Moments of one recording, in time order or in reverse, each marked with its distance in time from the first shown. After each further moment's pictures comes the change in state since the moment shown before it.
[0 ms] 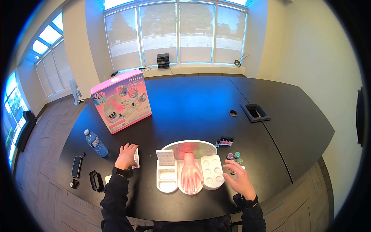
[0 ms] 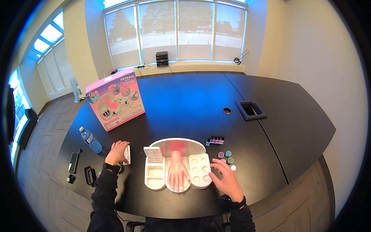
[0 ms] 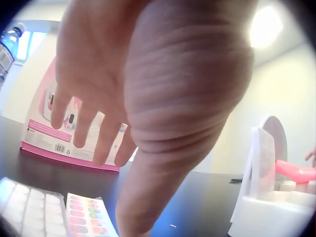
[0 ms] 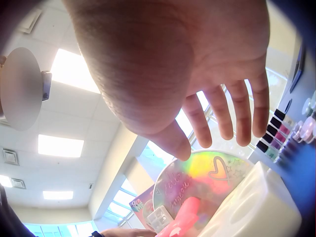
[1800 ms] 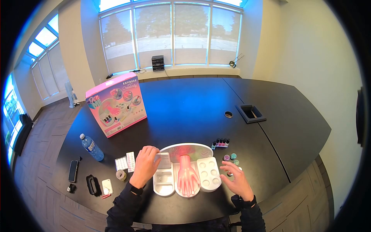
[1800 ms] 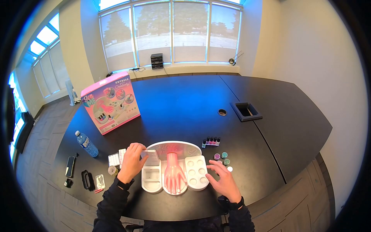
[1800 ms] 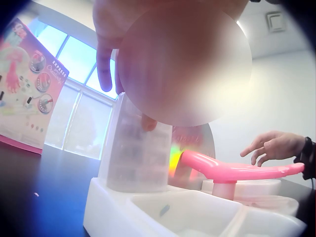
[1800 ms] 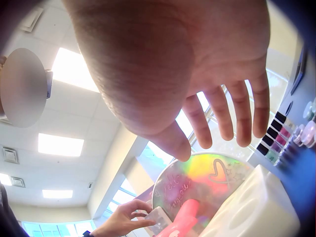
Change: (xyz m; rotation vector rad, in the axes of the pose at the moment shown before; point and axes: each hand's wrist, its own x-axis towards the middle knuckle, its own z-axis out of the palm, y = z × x) left_hand -0.016 0.150 -0.058 -0.382 0.587 0.349; right_hand 0.002 -0.005 -0.005 -0.024 -0.014 0.002
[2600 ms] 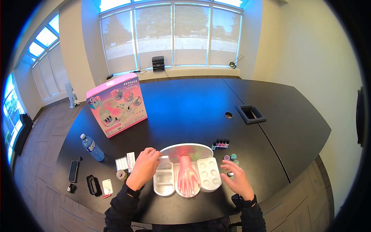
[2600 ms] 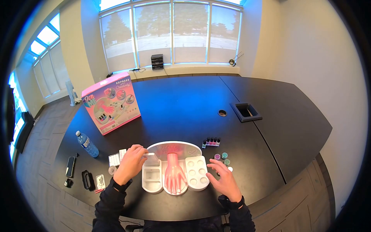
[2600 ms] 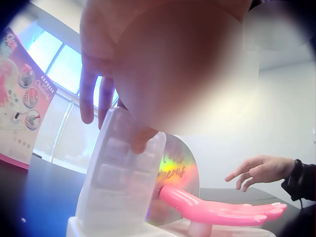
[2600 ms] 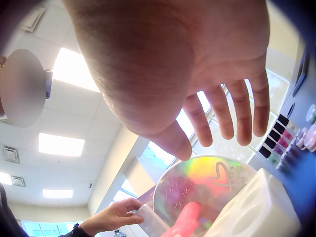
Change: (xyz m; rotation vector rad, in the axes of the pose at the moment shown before) left_hand 0.004 0.012 -0.027 -0.020 -0.205 0.010; right_hand 0.002 -0.002 -0.002 -0.009 0.004 0.008
